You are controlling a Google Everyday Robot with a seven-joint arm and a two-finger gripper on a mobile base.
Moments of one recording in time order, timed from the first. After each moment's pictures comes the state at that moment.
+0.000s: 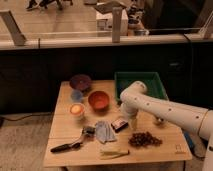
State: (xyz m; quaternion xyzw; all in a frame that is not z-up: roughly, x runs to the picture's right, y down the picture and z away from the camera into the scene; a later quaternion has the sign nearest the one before) arm 0.139 0.181 0.829 -0.31 -0.09 -0.23 0.92
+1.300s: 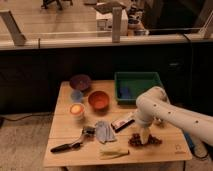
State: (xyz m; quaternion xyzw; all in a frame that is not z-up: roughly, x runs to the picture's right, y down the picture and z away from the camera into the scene) arm 0.194 0.229 0.770 -0.34 -0.07 -0.08 0.93
